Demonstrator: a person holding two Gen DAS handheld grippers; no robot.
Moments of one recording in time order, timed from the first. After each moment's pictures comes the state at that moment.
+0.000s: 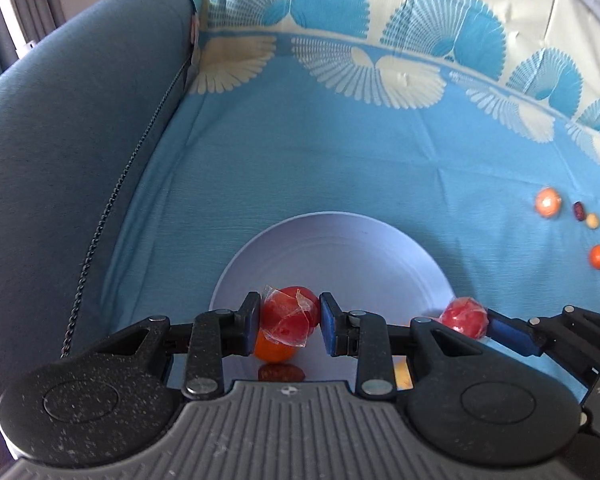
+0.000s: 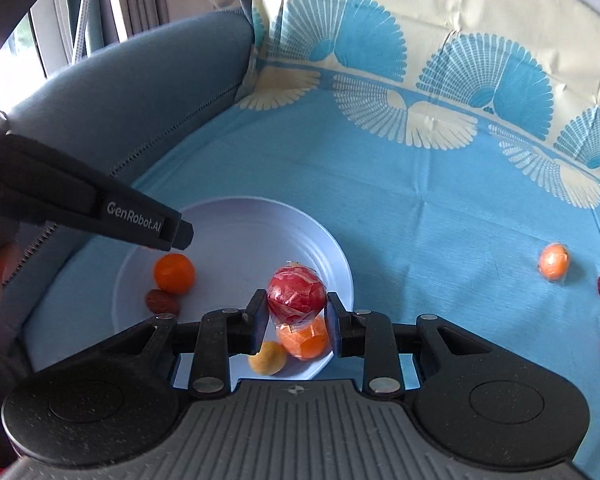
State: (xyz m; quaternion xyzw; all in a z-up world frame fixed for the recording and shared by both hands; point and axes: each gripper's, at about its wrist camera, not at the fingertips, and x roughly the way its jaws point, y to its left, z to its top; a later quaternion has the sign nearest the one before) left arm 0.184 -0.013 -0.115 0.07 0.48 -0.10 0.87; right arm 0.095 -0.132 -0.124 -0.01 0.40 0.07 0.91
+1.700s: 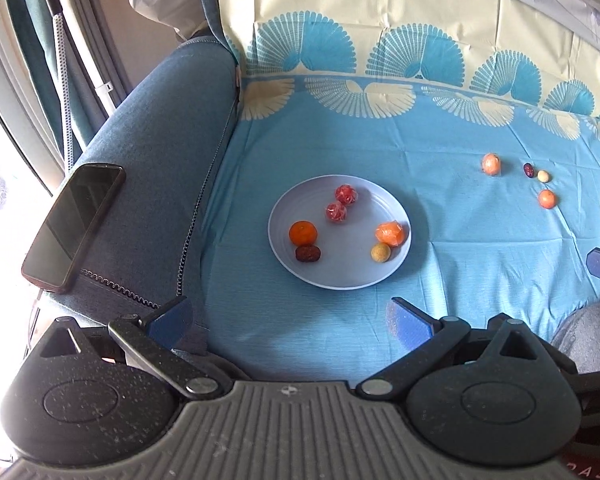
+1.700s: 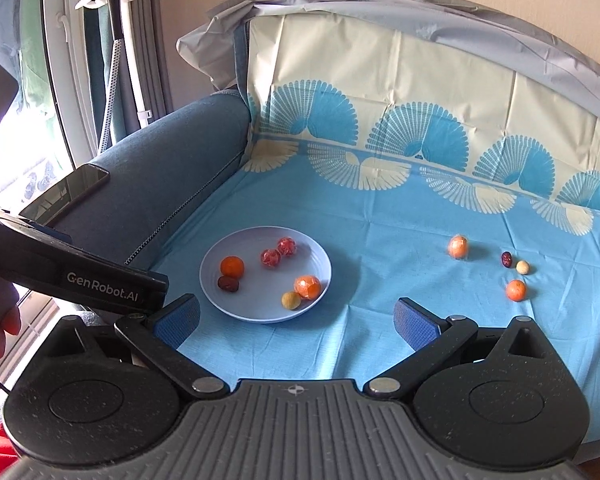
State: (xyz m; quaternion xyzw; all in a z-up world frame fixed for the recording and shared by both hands) left arm -0.021 0.013 -0.004 0.12 0.43 -0.07 0.89; right arm -0.108 -0.123 0.005 0.02 0.32 0.02 0.95
